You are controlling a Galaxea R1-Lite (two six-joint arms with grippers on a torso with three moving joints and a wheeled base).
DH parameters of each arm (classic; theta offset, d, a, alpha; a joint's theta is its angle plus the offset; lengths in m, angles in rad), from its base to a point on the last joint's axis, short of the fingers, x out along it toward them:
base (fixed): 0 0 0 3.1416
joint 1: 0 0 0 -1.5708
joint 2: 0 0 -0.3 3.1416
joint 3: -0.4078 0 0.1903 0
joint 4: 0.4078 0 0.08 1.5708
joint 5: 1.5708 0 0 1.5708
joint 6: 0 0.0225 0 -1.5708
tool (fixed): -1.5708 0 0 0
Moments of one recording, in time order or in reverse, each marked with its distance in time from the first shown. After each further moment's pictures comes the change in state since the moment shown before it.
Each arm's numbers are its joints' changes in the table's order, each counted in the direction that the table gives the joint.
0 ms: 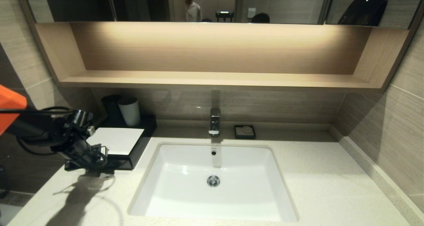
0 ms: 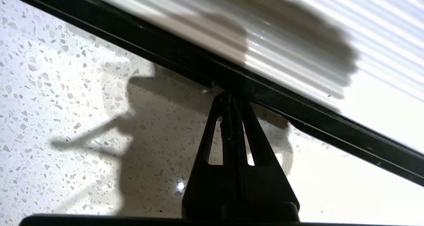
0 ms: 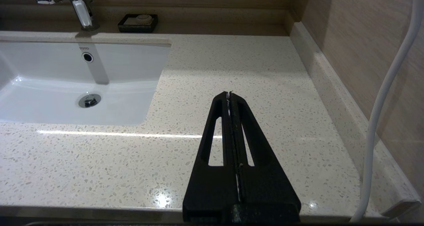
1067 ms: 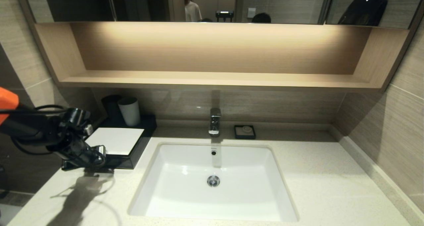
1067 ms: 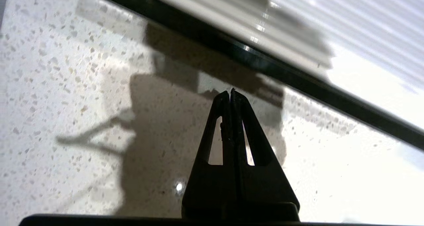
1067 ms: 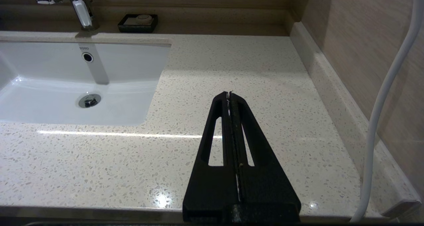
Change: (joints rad) left arm 0.001 0.060 0.045 0.005 -0.001 -0.006; right arm 0.000 0.000 0.000 0.000 0.000 0.000
